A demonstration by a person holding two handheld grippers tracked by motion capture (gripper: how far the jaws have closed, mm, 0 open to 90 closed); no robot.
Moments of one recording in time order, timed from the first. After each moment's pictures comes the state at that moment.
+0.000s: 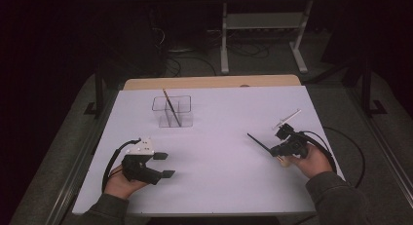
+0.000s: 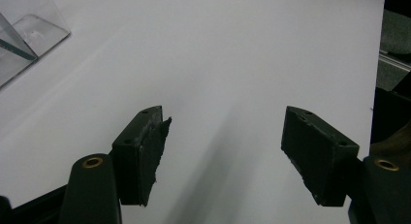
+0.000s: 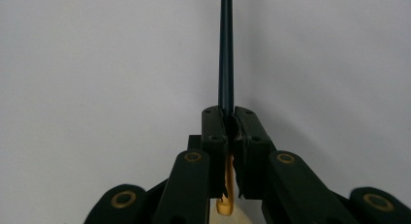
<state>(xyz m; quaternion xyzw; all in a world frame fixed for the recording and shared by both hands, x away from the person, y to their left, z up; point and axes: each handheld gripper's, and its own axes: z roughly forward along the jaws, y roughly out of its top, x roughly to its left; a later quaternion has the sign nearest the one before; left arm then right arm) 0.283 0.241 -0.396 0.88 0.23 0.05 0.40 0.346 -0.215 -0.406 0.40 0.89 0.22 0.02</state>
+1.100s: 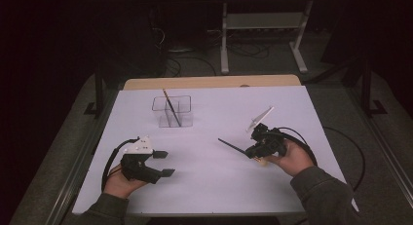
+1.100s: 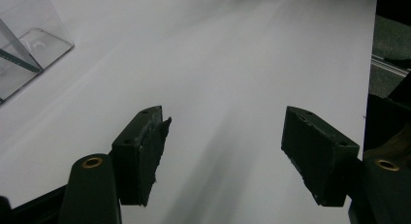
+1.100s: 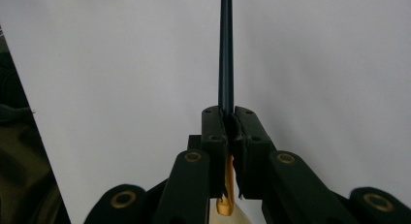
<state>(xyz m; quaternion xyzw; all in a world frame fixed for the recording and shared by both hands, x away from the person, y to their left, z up) 0.282 0.241 -0.390 0.88 0.22 0.06 0.42 0.335 -0.144 -0.373 0.28 0.93 0.25 0.00</state>
